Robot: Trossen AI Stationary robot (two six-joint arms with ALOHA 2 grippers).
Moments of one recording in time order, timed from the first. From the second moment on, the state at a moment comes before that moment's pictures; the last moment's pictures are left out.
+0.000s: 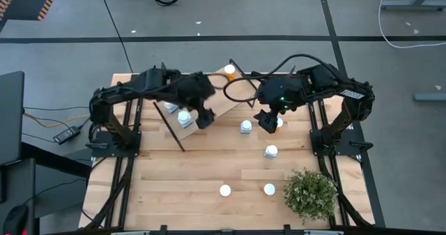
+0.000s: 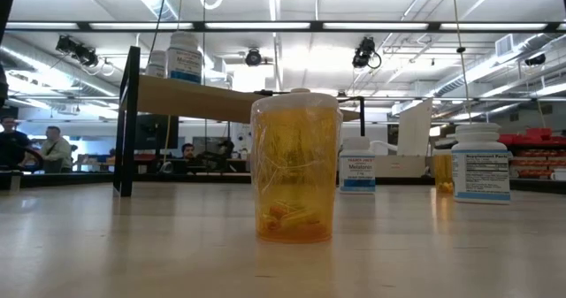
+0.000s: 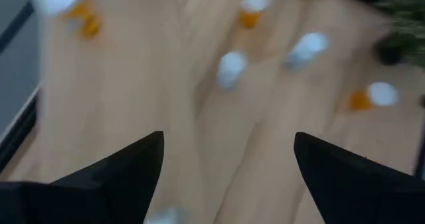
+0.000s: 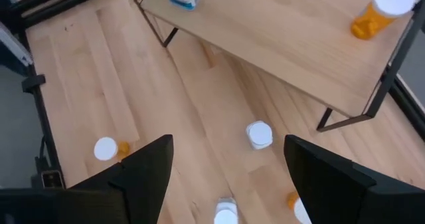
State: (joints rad) left arm 0.03 1.71 2.10 -1.31 -0.16 -0.34; right arm 0.11 1.65 2.24 -1.57 0.20 0.51
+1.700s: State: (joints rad) left arm -0.13 1.72 2.10 -0.85 -0.22 -0.25; right arm 0.20 1.41 1.07 -1.12 -0.06 0.57
